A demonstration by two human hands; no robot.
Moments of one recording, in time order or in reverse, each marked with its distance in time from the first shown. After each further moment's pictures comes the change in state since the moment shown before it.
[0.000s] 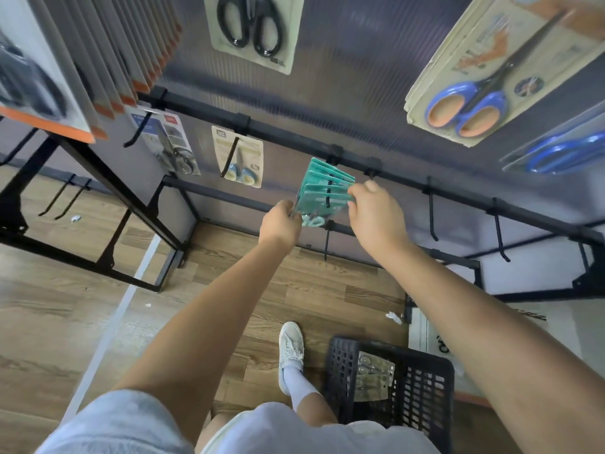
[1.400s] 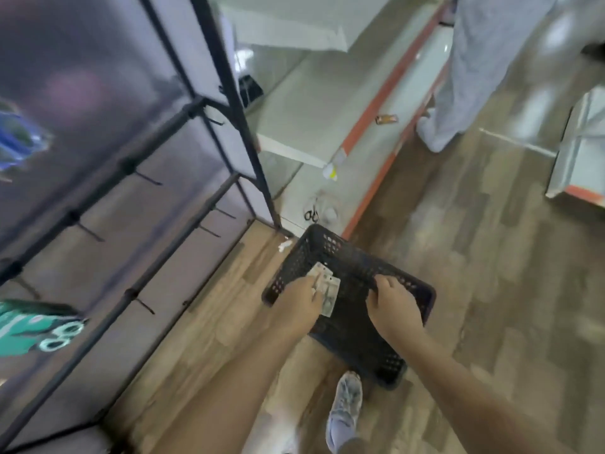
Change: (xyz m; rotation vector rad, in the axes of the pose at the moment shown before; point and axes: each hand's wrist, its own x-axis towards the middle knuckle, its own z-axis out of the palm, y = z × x) left_hand -0.316 -0.019 0.277 0.994 -0.857 0.896; right_hand -0.508 0.120 0.080 0.495 0.063 1.365
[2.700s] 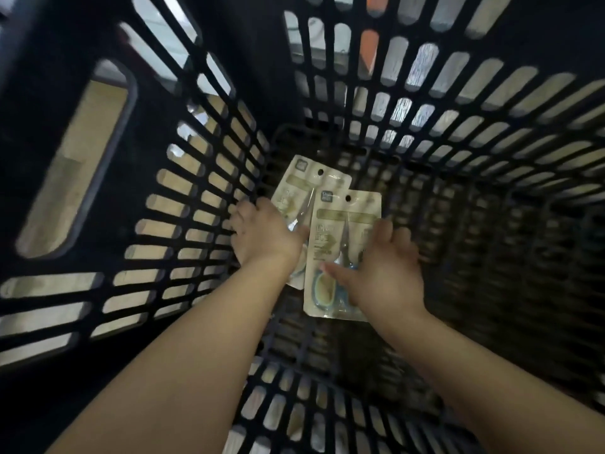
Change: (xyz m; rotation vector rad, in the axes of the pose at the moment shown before) left_hand 0.459 -0.287 0.409 0.284 -0.012 -0.252; right_hand 0.318 0.136 0.546 0.223 -0.132 0.422
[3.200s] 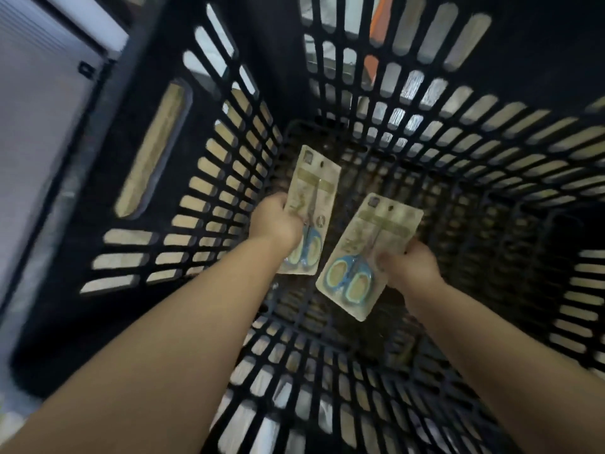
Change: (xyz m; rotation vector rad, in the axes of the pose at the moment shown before) left_hand -0.040 0.005 -0.035 -0.513 -0.116 -0.065; right_hand -0.002 0.035 -0.022 0.731 -0.155 0.417
